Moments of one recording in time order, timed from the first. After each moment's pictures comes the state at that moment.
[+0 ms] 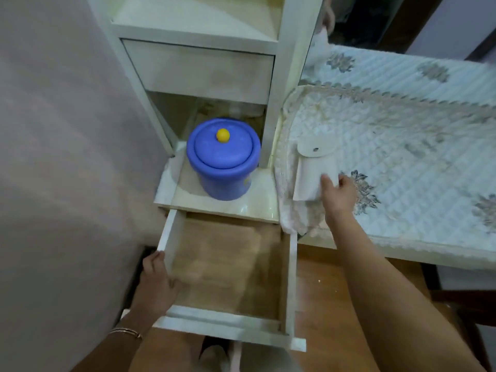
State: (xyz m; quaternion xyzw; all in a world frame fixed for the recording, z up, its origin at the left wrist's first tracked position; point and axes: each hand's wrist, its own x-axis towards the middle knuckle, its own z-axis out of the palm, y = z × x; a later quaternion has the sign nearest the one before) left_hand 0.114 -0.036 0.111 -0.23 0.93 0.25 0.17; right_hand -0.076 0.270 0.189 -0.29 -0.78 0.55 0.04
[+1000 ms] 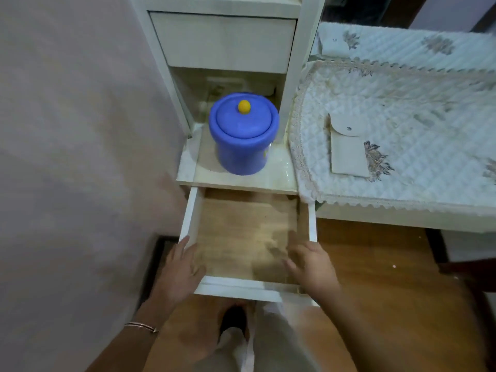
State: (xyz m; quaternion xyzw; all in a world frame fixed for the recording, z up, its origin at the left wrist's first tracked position) left_hand 0.150 -0.056 0.115 -0.09 0.95 0.24 0.18; right_hand 0.117 0.220 0.147 0.03 -0.95 0.25 -0.17
